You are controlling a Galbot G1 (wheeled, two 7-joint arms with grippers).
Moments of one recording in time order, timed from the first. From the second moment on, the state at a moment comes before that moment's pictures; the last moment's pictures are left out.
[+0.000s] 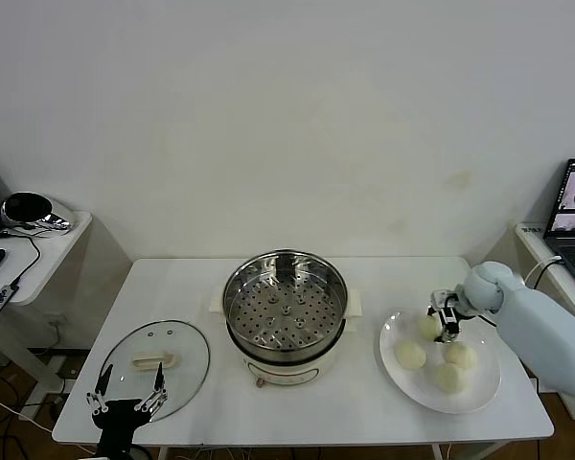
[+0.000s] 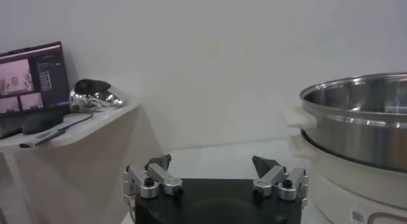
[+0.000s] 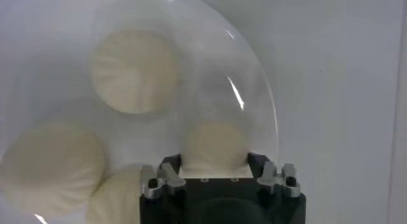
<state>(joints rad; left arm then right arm) 1.83 -1.31 -0.61 -2.20 -0.12 0.05 -0.24 -0.25 0.76 -0.43 1.09 -0.40 -0.11 -1.06</state>
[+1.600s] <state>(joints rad) 1.83 -1.31 -0.61 -2.22 -0.18 0.05 -0.24 0.55 1.22 -1.24 1.14 0.01 0.31 -0.95</state>
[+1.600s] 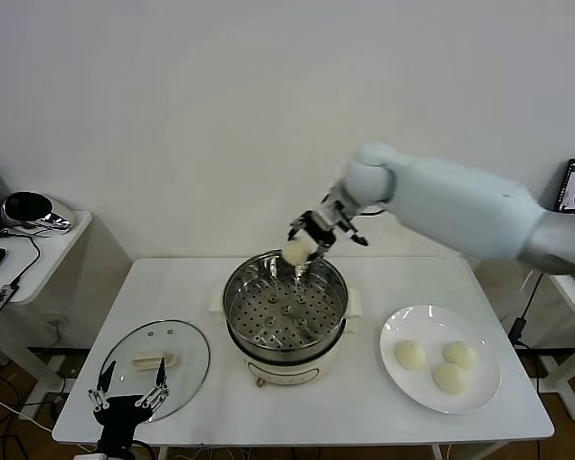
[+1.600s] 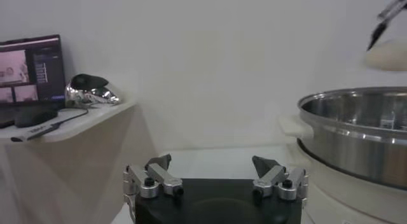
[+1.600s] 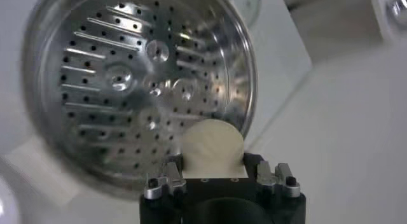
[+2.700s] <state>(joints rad) 1.82 -1.31 -0.61 -2.24 -0.18 0.05 -0.24 0.44 1.38 -1.28 0.94 -0.28 0.55 -0.88</state>
